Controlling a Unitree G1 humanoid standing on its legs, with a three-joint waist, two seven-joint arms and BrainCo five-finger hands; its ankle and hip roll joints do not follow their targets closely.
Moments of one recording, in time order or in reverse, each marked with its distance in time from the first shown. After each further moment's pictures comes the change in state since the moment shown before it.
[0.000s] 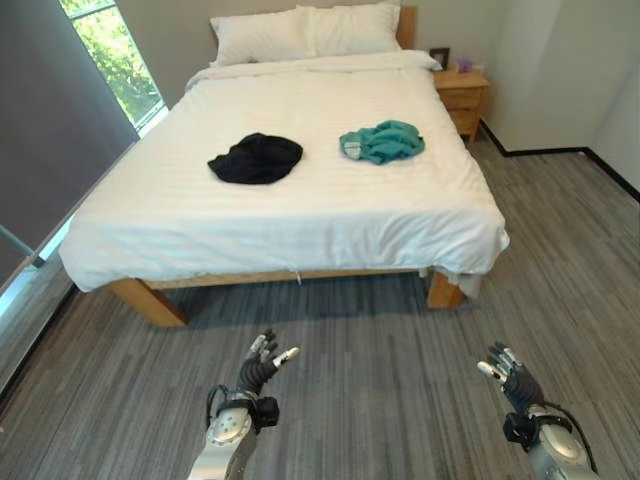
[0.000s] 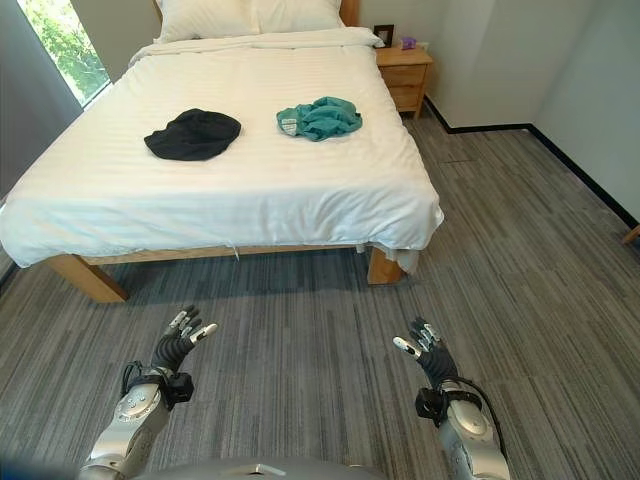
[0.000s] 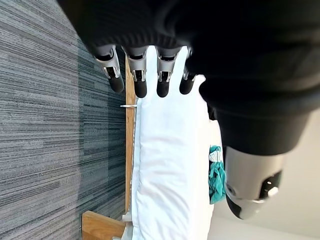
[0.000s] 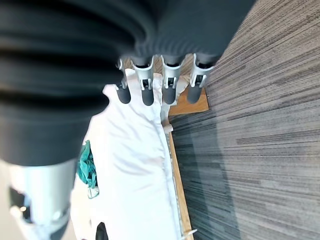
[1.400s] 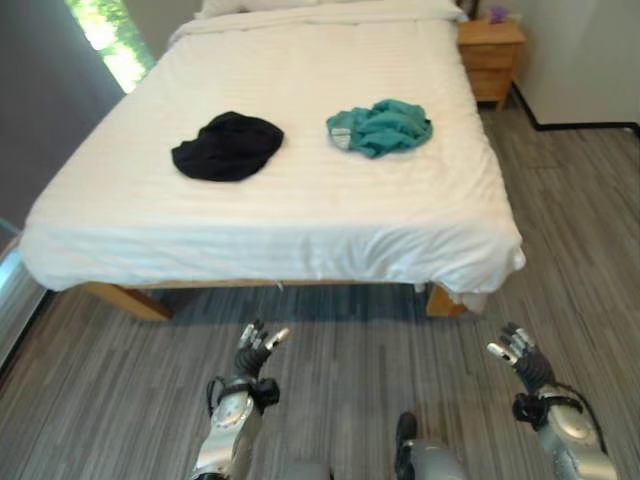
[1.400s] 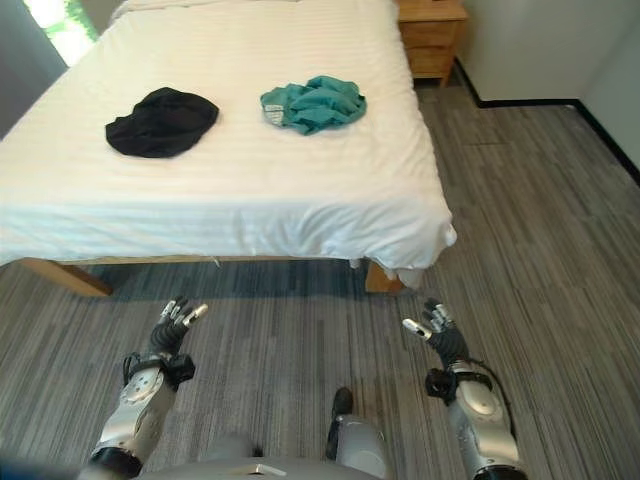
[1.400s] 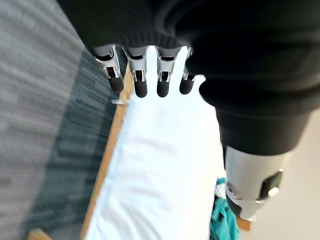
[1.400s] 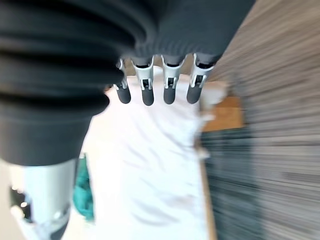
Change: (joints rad) left arm -0.087 -0.075 0.104 0.055 -0.090 0.008 0.045; right arm -0.081 -0.039 -0.042 0.004 -0.016 -0.013 -0.036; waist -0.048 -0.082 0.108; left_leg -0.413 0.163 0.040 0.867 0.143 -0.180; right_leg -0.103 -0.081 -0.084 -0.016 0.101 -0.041
